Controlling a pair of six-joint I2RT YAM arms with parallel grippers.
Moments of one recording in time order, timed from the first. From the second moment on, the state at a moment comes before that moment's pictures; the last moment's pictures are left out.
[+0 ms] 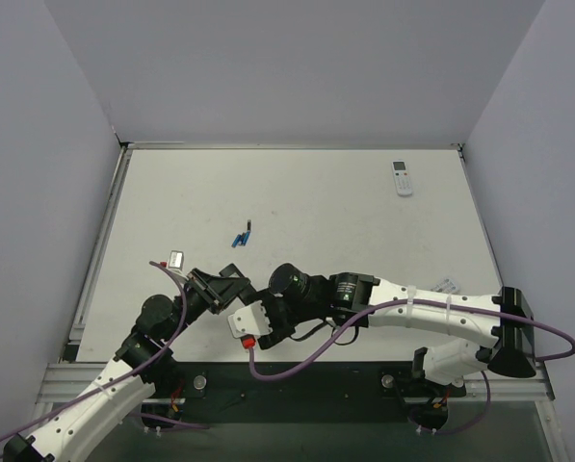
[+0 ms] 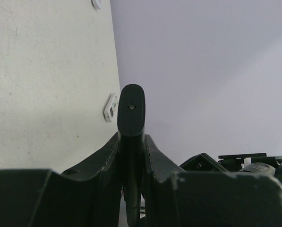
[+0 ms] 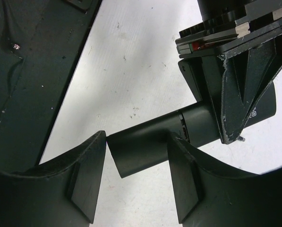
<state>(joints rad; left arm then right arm) -0.62 0.31 0.10 0.22 0.13 -1.41 1.29 1.37 1.12 -0.48 -0.17 -0.76</state>
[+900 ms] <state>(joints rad) -0.60 0.43 0.10 0.24 0.16 -1.42 1.21 1.45 1.12 -0.44 -0.35 -0.75</state>
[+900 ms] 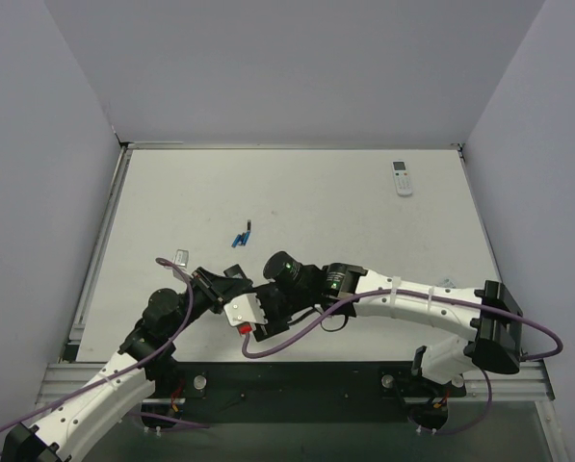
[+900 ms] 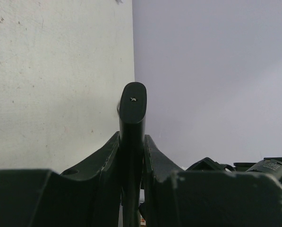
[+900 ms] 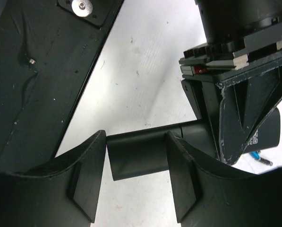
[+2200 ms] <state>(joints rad) -0.62 0.33 0.13 0.17 0.08 -1.43 1.14 1.34 1.01 -0.25 -0.37 -0.63</state>
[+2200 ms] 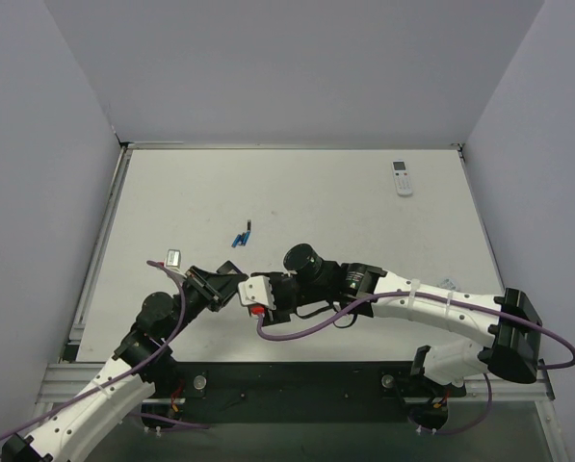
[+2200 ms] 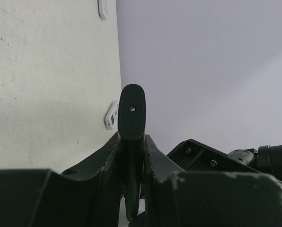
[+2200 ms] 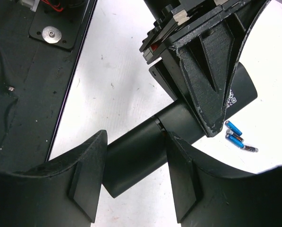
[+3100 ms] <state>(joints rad) -0.63 0.31 0.11 0.33 0.08 -1.51 1.15 1.24 1.11 -0.41 -0.41 -0.58</state>
